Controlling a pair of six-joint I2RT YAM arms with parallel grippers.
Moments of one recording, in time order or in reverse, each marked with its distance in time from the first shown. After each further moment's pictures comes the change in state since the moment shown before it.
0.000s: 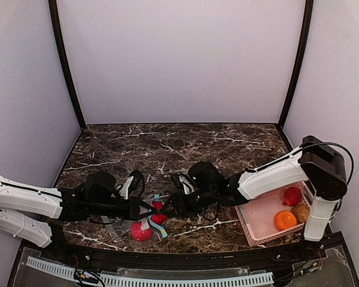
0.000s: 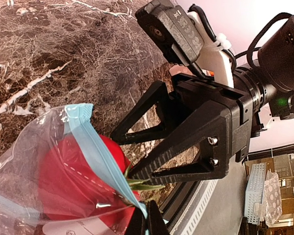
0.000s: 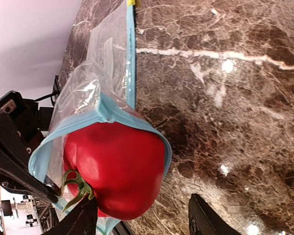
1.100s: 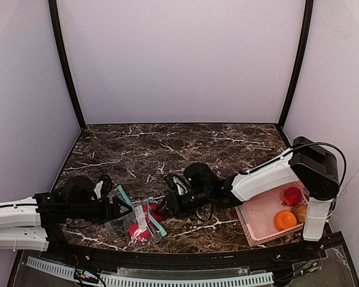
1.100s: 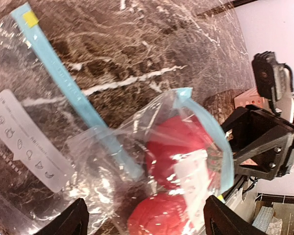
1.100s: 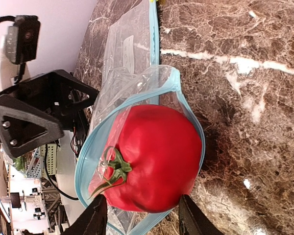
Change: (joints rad) left arm 0.174 -0.381 -0.101 -0.452 -0.090 -0.103; right arm 0.015 0.074 0.037 0.125 -0.069 0.040
